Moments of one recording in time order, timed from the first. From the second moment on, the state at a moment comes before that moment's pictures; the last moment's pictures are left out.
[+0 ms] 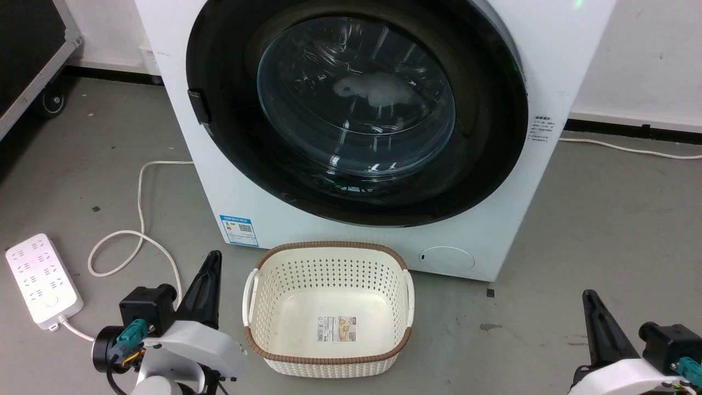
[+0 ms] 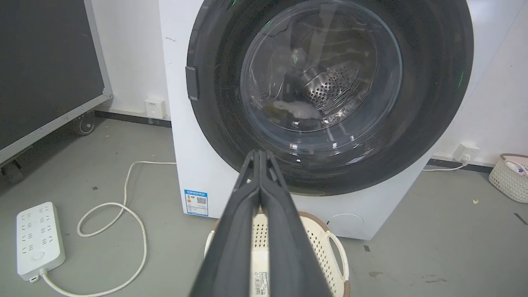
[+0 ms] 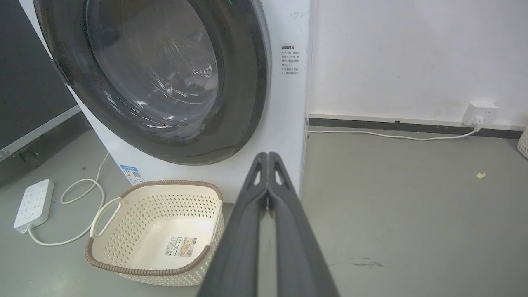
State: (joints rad) left arm -0.14 0.27 -0.23 0.17 -0.43 0.06 -0.16; right arm 0.02 -0.05 -0.13 0.14 0.11 0.13 -0.12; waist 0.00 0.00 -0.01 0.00
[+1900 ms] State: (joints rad) left arm -0.08 0.16 -0.12 0.09 -0.22 0.03 -0.08; right arm 0.02 -0.05 -0.07 0.07 0.06 0.13 -0.07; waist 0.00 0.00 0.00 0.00
